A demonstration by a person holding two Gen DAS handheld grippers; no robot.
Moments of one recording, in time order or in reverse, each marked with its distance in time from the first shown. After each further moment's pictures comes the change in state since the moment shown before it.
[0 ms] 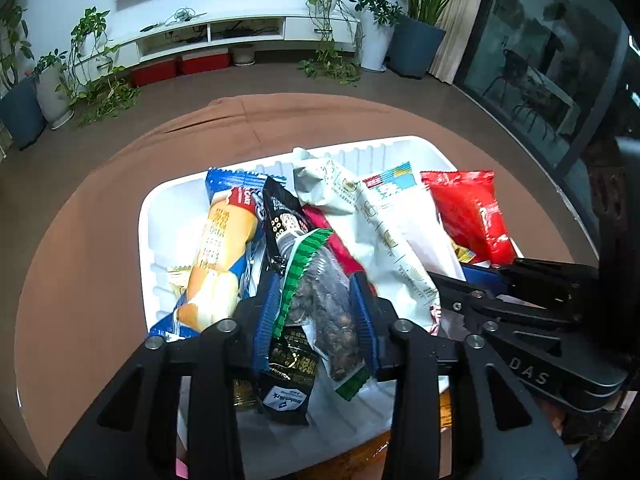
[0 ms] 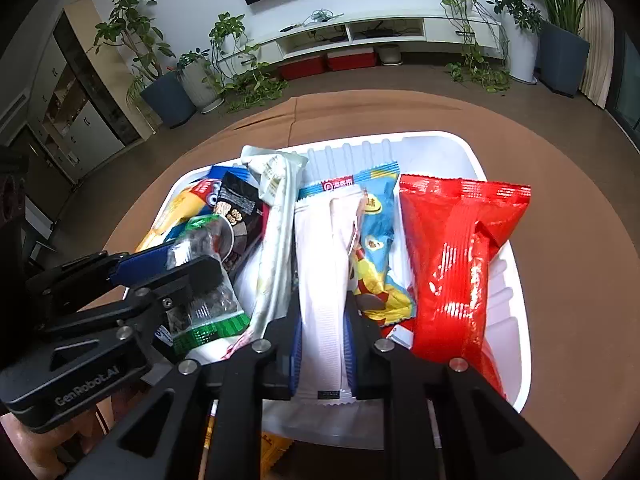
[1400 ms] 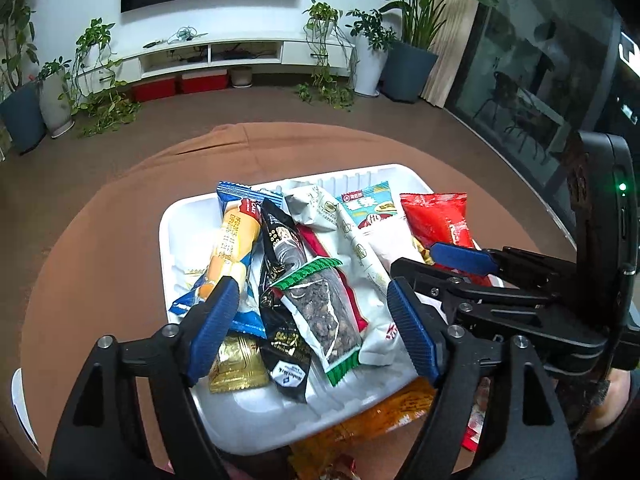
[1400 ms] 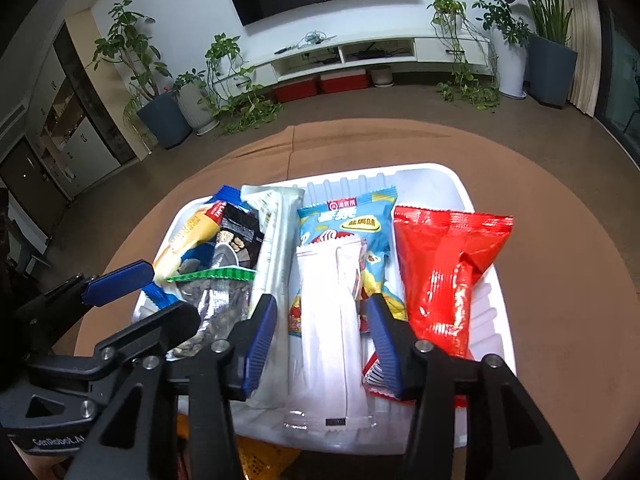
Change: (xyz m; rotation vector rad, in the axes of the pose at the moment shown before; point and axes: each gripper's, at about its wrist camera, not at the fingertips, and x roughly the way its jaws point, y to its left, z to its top) left arm -0.047 -0.006 -0.024 -0.024 -0.103 -0.034; right arm -0.023 0.007 0.007 0.009 -0.090 -0.022
